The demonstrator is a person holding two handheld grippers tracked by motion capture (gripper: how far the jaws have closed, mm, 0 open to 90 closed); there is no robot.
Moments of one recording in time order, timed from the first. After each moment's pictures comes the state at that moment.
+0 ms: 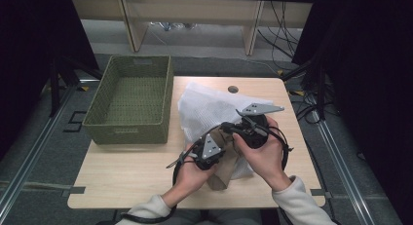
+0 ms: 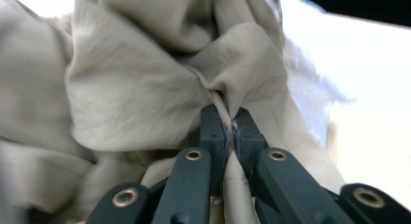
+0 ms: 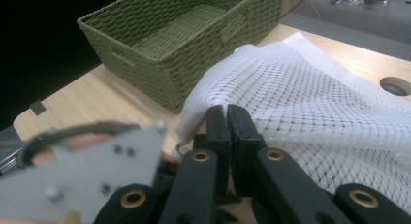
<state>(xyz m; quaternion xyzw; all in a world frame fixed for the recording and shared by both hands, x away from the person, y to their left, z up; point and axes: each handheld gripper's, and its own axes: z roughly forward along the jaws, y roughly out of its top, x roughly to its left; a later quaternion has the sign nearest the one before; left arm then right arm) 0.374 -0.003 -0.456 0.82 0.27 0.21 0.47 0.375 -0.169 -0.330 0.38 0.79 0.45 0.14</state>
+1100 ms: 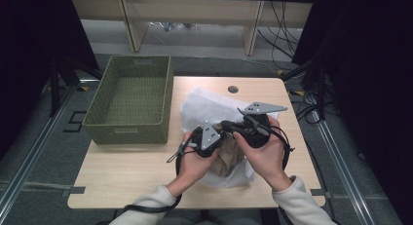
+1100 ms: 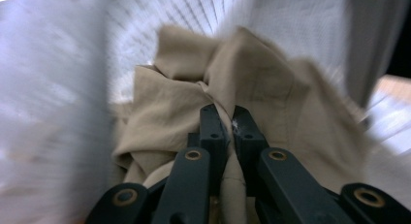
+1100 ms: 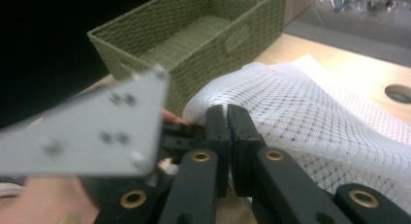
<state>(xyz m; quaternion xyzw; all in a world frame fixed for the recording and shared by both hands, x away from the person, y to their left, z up) 0.396 -0.010 -0.444 0.77 0.27 0.28 0.51 0.374 -0.171 -0.326 0.38 0.79 0.47 0.14</state>
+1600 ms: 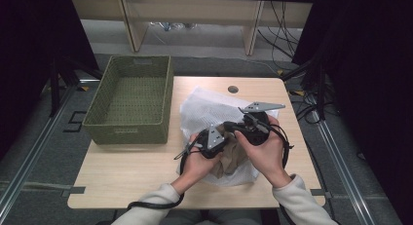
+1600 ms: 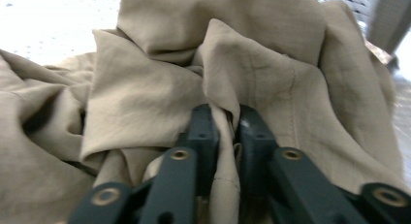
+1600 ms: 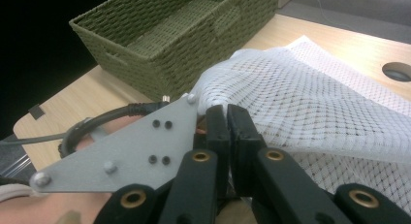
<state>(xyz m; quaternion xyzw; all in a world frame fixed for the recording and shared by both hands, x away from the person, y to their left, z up) 0.409 -0.019 -0.471 0.80 0.28 0.24 0.48 0.388 -0.177 -0.337 0.39 0.79 0.45 0.13</state>
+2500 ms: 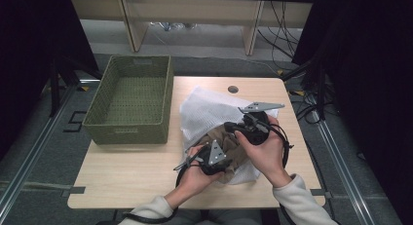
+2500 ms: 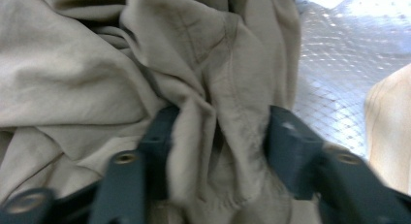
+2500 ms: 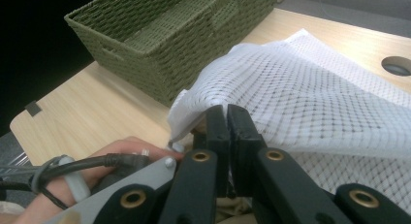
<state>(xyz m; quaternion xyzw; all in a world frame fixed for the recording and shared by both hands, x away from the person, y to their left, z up) 0.378 -0.022 -0.489 0.83 0.24 0.21 0.45 0.389 -0.177 -0.338 0.40 0.79 0.44 0.12</state>
